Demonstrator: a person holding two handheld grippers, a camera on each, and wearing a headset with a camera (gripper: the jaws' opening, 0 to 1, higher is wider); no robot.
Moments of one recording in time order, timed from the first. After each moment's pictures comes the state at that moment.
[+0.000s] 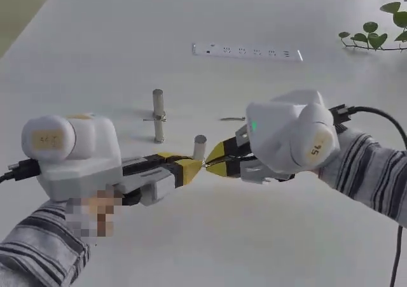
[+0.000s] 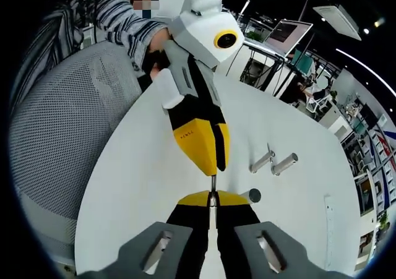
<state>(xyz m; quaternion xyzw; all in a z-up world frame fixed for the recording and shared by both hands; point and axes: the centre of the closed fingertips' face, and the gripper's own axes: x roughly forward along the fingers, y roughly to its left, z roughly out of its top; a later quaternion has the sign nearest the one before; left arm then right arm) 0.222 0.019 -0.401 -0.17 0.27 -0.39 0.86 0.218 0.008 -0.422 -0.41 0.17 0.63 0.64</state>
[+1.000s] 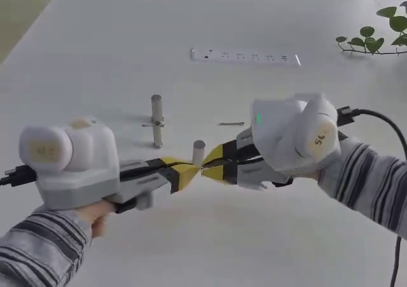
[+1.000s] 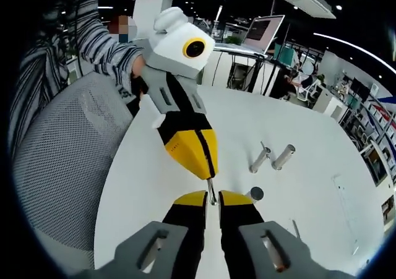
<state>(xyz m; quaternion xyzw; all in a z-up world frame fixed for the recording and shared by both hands) 0.216 0.013 -0.395 -0.10 0.24 -0.44 0.86 0.218 0.010 -0.414 -0.29 0.21 0.62 0.70</state>
